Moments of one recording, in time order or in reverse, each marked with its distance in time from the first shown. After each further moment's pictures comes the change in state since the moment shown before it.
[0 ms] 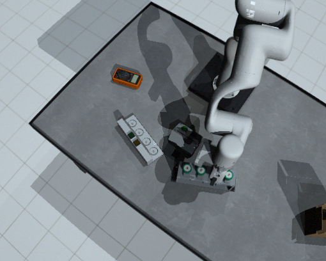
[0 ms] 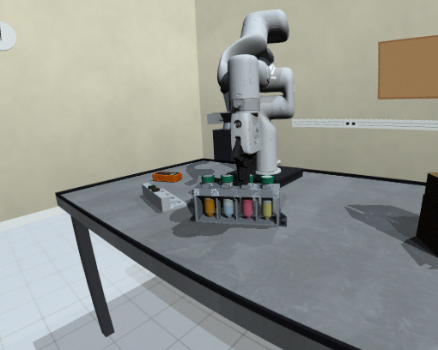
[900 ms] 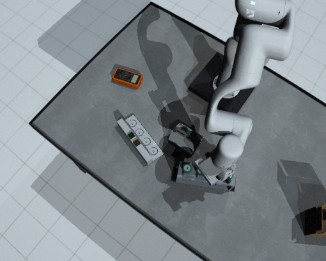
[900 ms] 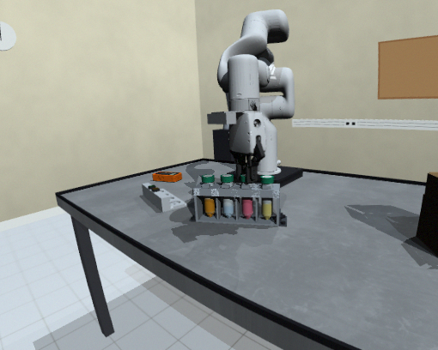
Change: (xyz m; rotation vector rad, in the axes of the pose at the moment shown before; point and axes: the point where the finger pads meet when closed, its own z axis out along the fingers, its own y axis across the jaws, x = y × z) arm 0.000 0.000 0.000 -0.001 0.000 -1.004
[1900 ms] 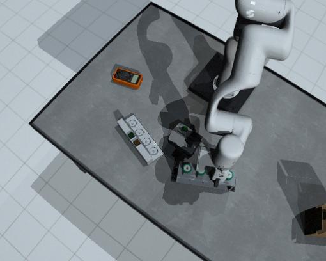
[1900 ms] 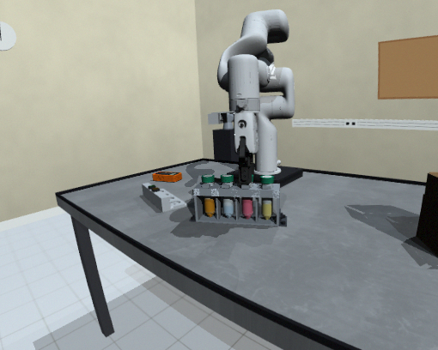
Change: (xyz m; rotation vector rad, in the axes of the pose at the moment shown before) arm 0.000 0.000 0.000 0.001 0.000 0.770
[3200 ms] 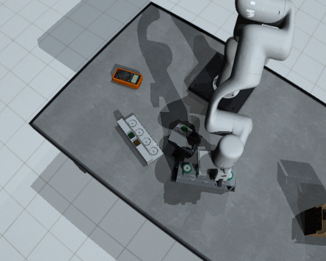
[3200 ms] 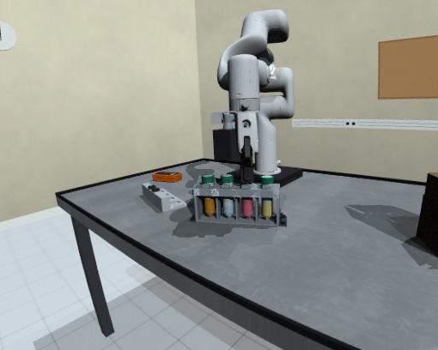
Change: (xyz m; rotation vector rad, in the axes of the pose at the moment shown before) arm 0.000 0.000 0.000 0.000 0.000 -0.197
